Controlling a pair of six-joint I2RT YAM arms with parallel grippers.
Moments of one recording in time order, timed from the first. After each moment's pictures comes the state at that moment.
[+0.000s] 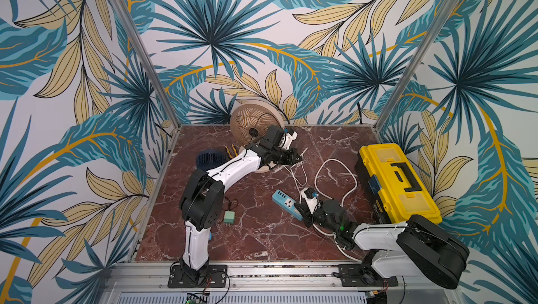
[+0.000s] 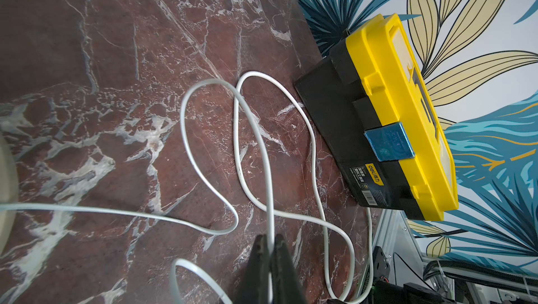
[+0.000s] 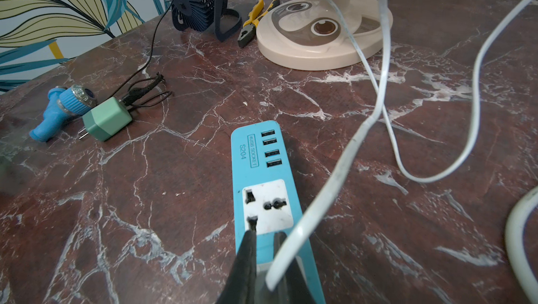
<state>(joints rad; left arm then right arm) -0.59 1.96 1.61 -0.33 0.54 -0.48 0.75 1.37 0.21 0.76 -0.01 0.14</state>
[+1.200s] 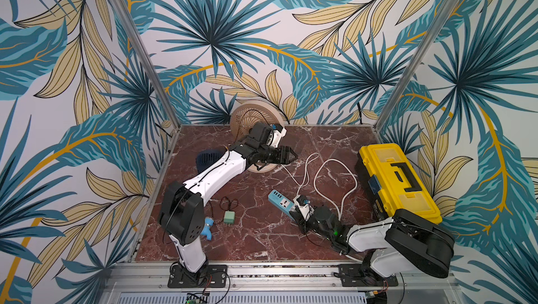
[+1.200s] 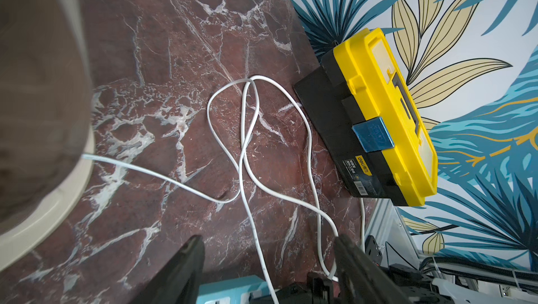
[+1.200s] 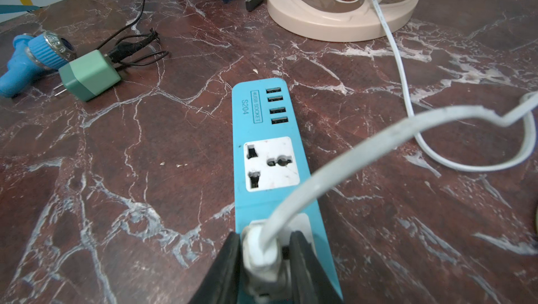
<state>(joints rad) -0.53 1.72 1.48 -0.43 0.52 -0.45 0.87 1.44 0.22 0.73 0.12 0.12</state>
